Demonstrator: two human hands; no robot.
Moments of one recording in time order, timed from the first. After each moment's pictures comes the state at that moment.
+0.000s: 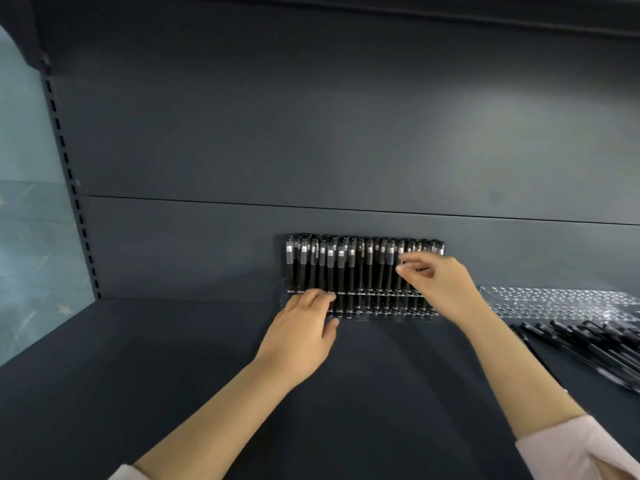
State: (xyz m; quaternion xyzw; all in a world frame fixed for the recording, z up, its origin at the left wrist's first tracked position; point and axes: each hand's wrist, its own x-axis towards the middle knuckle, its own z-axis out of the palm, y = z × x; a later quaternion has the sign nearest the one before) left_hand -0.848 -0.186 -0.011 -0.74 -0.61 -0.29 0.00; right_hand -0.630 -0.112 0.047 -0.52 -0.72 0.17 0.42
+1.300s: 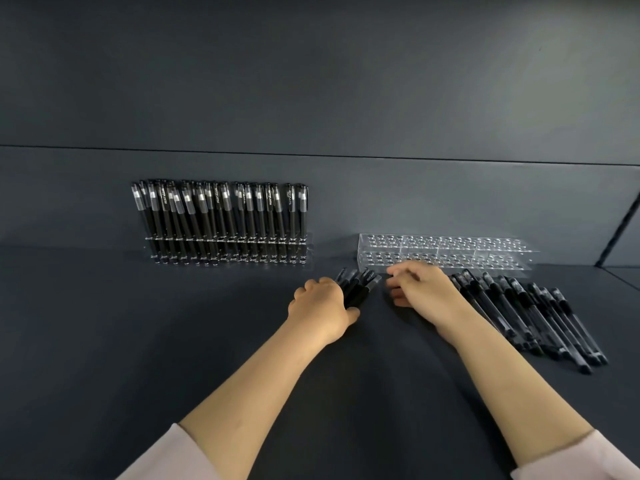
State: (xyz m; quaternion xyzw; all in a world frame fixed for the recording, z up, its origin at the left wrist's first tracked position) left_hand -0.559 -0.144 -0.013 -0.60 -0.77 -0.13 -0.17; right_hand -0.404 -0.088 -0.021 -0.54 -0.63 0.40 0.38
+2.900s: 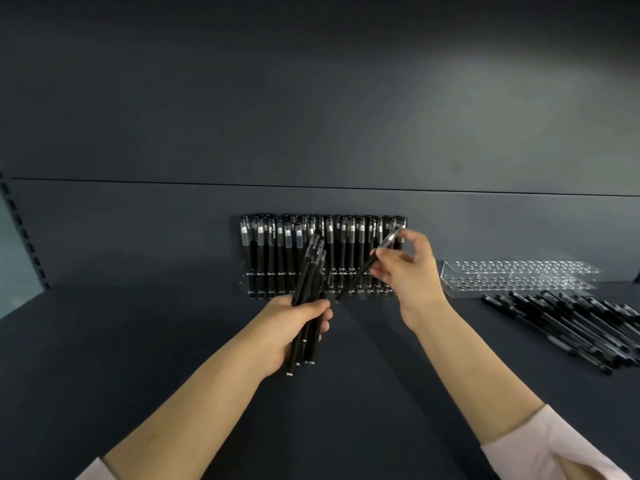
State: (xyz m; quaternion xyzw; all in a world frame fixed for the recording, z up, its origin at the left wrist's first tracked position) left_hand -0.800 -0.191 0.005 -0.40 -0.54 -0.48 -0.57; right_hand -0.631 -0.125 0.030 -0.43 -0.46 0.46 0.62
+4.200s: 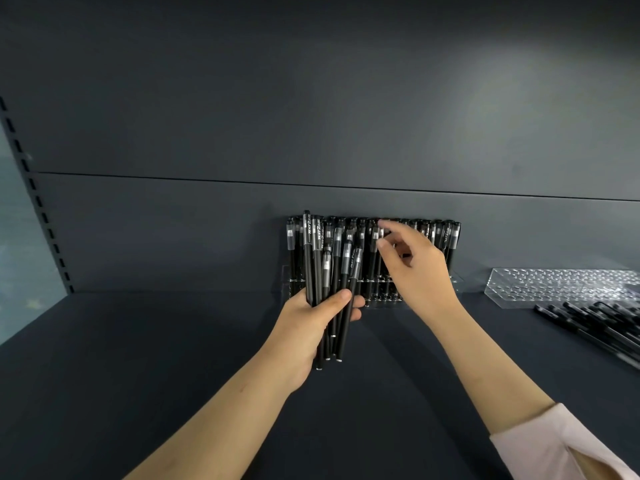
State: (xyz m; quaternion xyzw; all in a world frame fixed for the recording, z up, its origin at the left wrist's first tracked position) left_hand -0.848 -0.184 -0.001 -0.43 -0.44 -0.55 -0.56; right_hand -0.690 -0.106 0.026 -0.44 -0.72 0.14 0.51
